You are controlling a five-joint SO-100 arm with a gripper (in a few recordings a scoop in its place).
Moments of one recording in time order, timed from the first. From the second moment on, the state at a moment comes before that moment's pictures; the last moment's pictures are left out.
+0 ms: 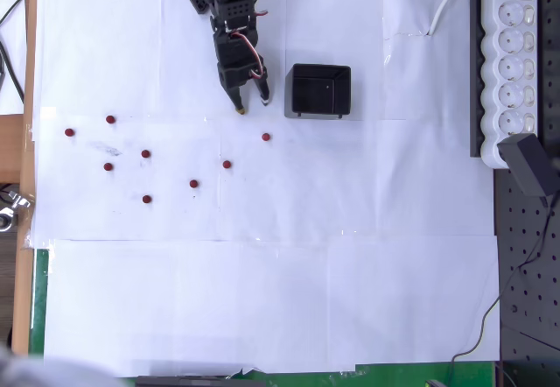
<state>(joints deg) -17.8 65.2 4.5 -20.4 -82.4</state>
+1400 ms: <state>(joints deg) -20.3 91.2 28.4 -25.6 -87.5</state>
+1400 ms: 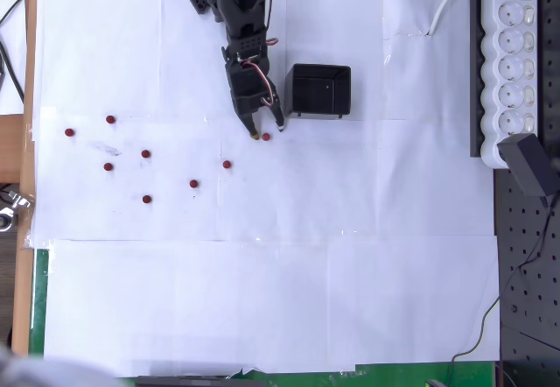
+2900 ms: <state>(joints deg) -20.6 90.3 29.7 -26.5 -91.3</state>
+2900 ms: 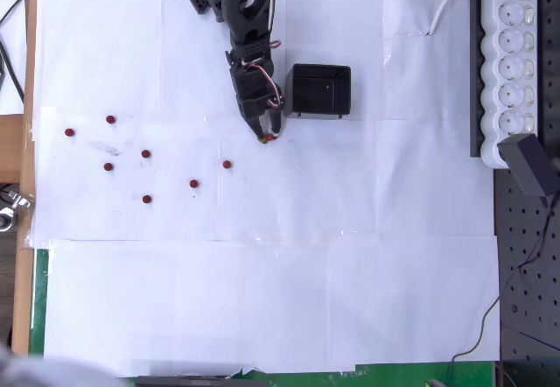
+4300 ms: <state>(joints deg) -45.4 76.7 75.3 64.2 -133.5</state>
